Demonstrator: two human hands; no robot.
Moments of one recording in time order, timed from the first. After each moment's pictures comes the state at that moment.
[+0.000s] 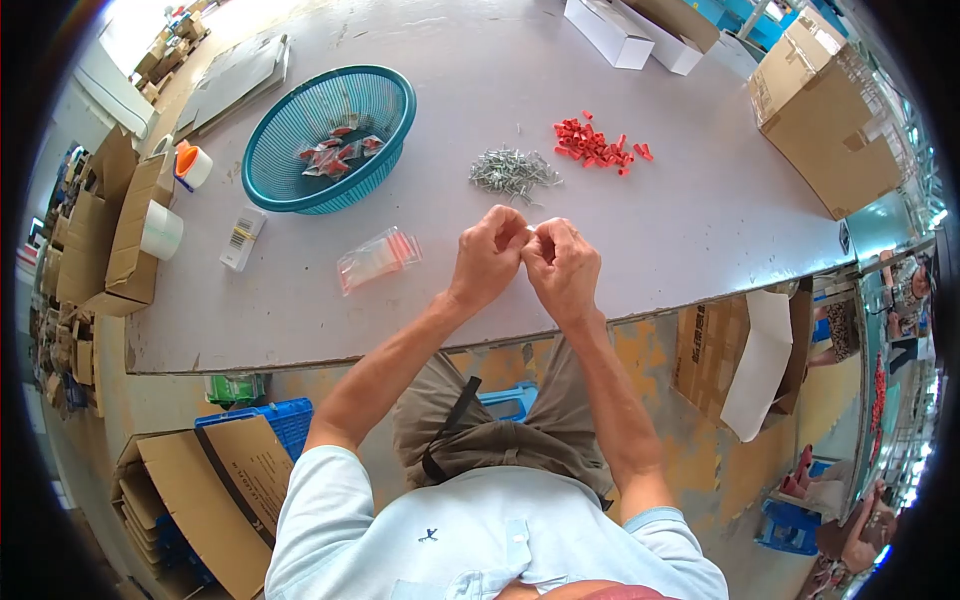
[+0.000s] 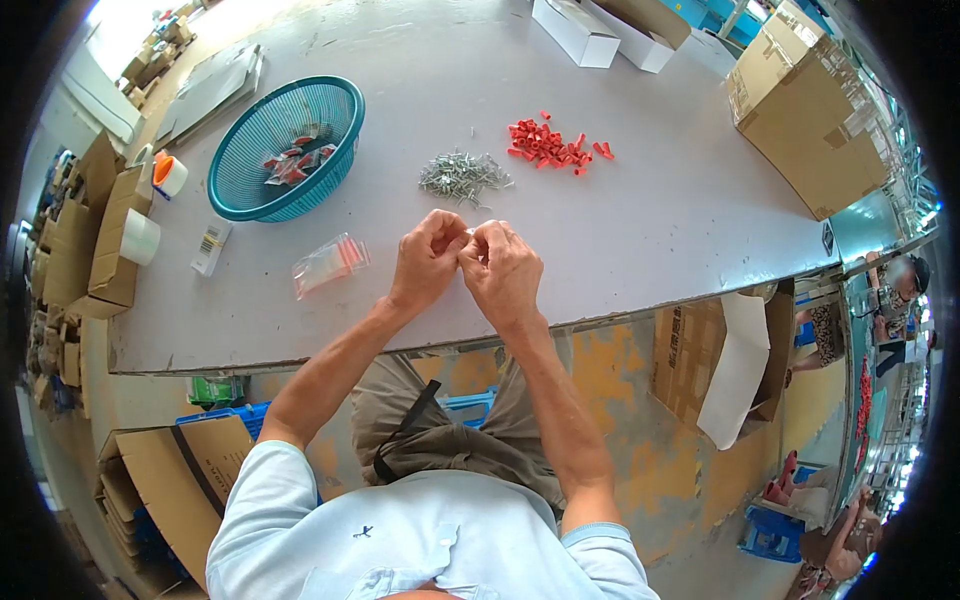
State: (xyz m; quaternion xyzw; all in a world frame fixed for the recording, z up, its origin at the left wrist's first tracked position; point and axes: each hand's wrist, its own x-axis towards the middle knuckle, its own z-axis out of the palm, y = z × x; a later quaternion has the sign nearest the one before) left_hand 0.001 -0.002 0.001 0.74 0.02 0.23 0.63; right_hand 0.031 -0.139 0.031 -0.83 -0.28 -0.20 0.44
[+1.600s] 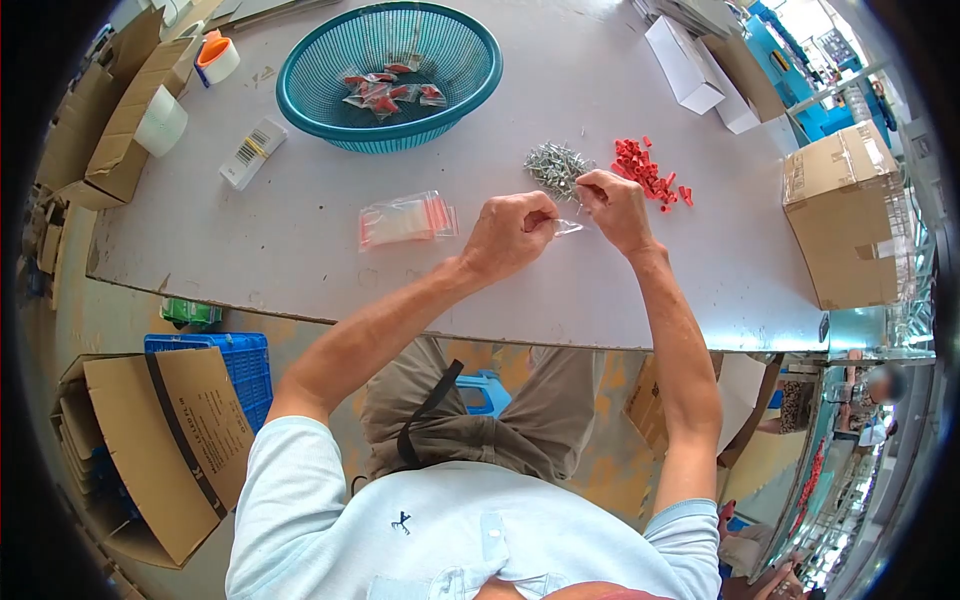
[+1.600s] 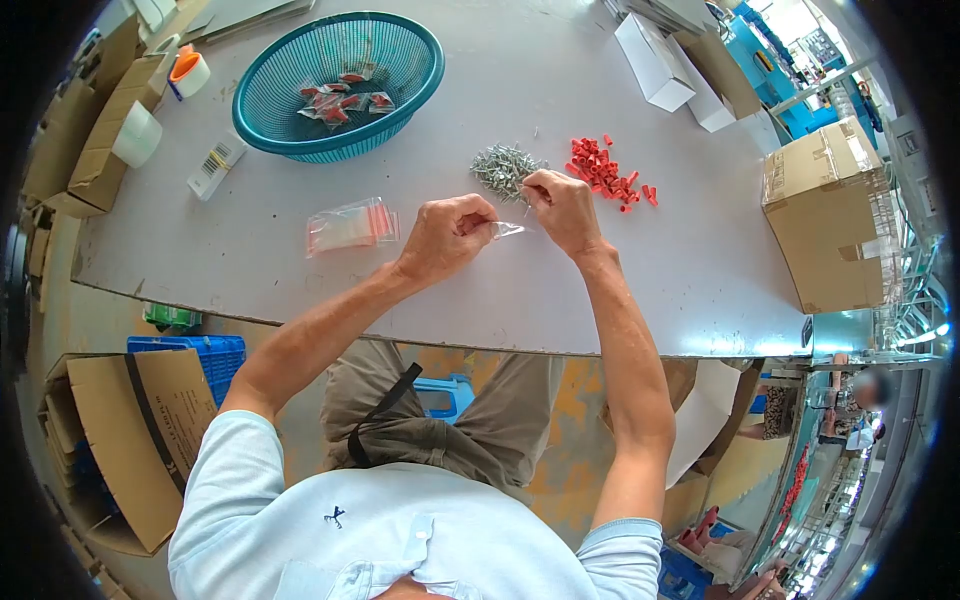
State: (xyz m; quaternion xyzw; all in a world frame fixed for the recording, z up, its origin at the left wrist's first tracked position) left_hand 0.000 0.039 0.010 0.78 0.02 0.25 0.57; right_hand 0.168 -0.113 0.033 -0.82 -0.50 -0.04 0.29
